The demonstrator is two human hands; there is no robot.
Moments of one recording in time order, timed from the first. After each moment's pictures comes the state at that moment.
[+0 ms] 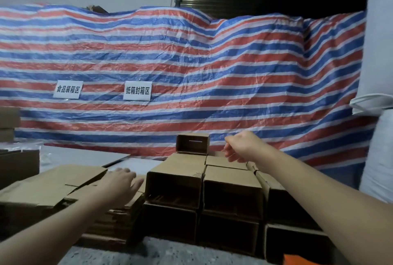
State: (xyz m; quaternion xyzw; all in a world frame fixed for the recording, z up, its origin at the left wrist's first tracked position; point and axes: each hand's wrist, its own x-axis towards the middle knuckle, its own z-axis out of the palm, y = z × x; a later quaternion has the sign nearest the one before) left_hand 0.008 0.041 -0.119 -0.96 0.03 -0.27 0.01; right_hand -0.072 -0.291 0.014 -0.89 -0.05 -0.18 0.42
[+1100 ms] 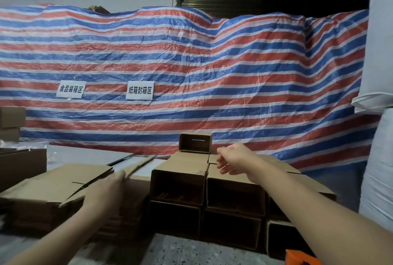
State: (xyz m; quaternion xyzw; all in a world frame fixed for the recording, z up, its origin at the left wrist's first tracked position) left_hand -0.032 0.051 -0.139 -0.93 -0.05 -0.35 -0.04; right_hand -0.068 -0.273 -0.012 -0.89 -0.04 -0.12 0.43
